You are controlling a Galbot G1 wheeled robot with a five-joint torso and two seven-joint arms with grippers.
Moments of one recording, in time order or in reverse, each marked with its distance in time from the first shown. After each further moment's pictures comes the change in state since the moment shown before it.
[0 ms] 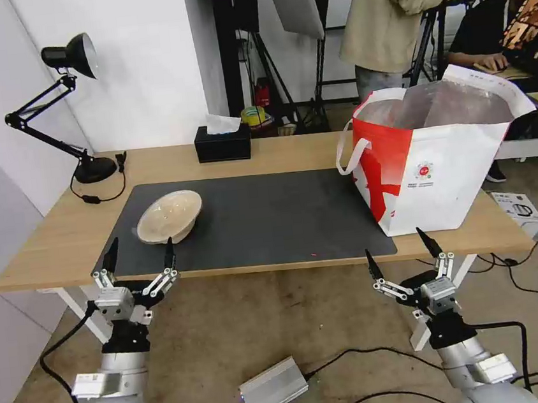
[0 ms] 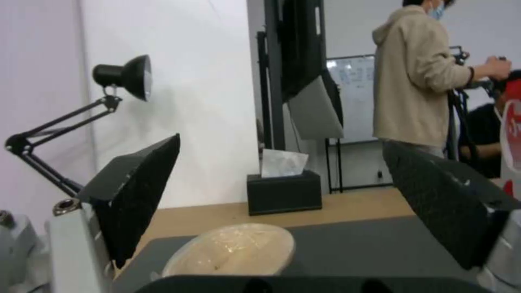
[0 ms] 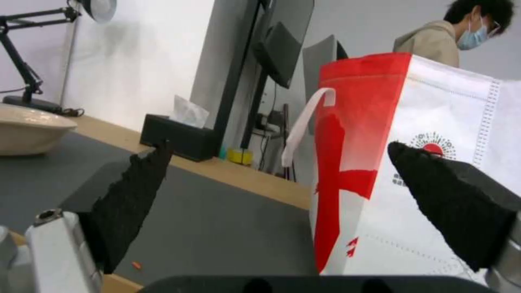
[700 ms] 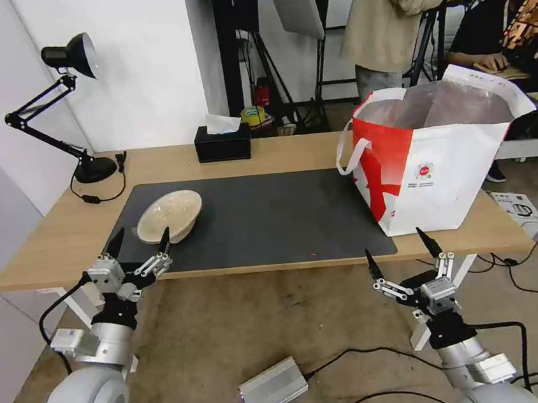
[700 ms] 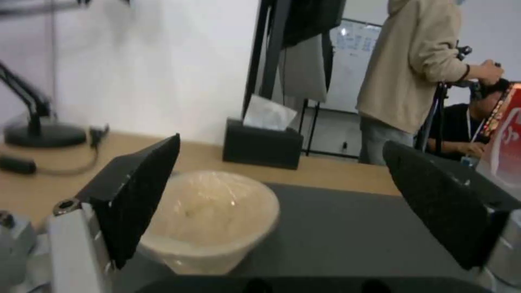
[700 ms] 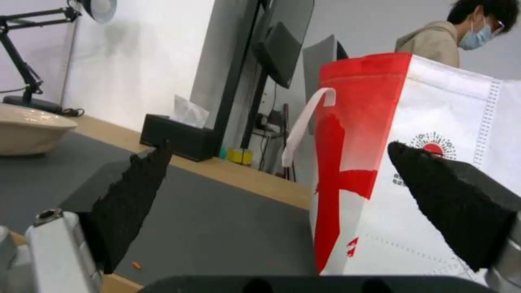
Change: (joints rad) left arm -0.103 0.189 0.020 0.021 -0.446 0.263 -0.056; right arm 0.000 0.000 0.000 0.000 0.000 0.000 0.000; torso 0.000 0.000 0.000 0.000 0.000
